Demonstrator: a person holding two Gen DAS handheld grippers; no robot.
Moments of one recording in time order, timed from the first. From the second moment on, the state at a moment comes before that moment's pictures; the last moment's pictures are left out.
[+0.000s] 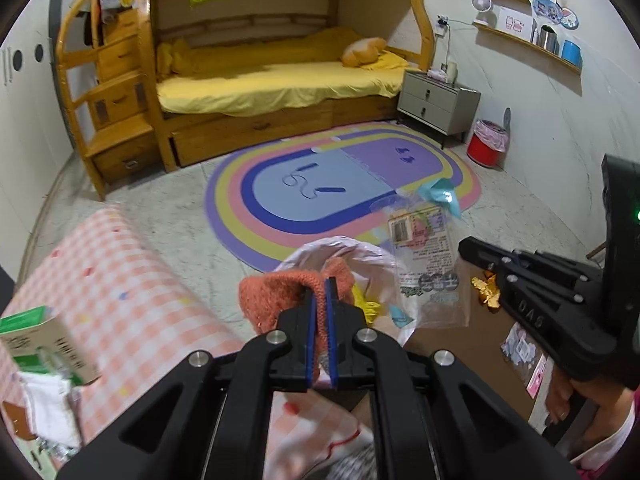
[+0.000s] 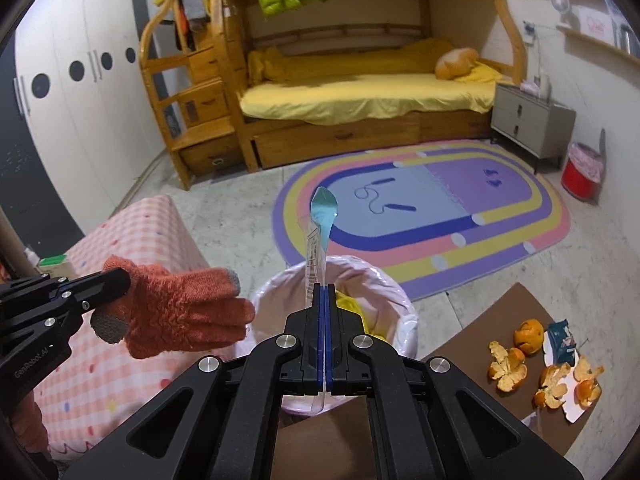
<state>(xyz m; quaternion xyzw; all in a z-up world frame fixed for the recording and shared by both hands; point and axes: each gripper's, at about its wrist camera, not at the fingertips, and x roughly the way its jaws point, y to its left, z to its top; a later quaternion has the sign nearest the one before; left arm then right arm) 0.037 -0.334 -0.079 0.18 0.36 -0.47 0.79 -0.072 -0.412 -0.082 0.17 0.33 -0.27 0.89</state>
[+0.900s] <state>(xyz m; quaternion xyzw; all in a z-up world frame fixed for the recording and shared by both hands) 0.050 -0.234 -0.060 0.11 0.36 -0.37 0.85 -0.068 -0.367 -0.063 0.16 0.33 -0.21 0.91</state>
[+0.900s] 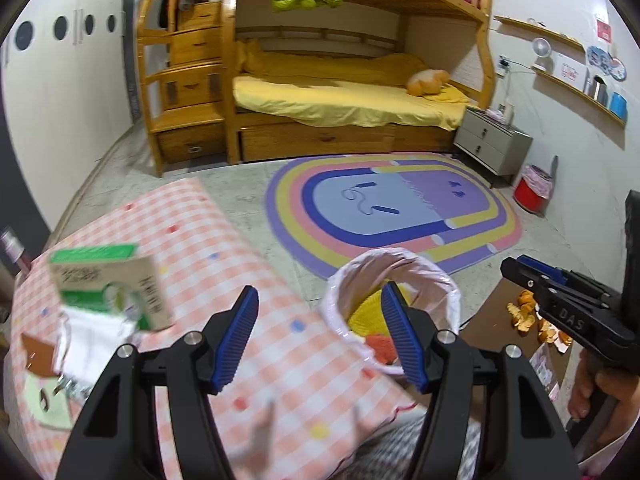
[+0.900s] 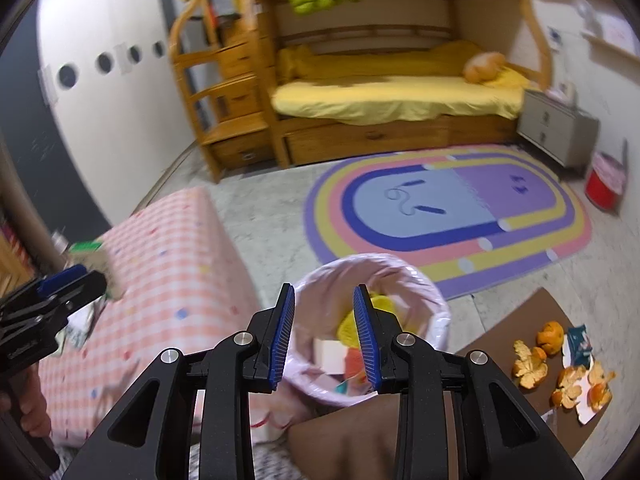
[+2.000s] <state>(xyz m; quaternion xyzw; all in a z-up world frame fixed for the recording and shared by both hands) 0.087 0.023 -0.098 0.05 0.39 -0.10 0.91 0.067 -0.147 -0.073 0.01 0.39 0.05 0.92</state>
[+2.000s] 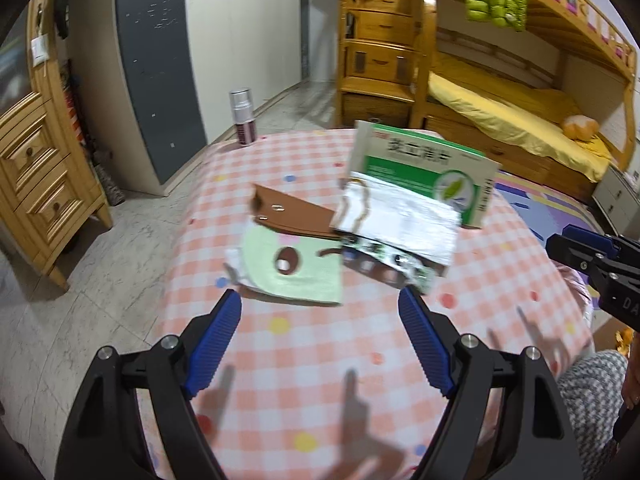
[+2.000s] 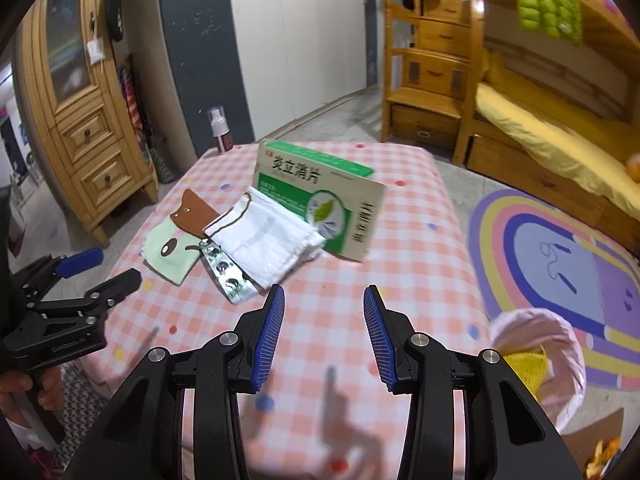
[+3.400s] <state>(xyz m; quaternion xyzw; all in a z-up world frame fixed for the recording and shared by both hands) 0.094 0.034 -0.115 0.06 0.42 -0.10 0.90 0.095 -0.121 -0.071 0.01 0.40 0.13 0.91</state>
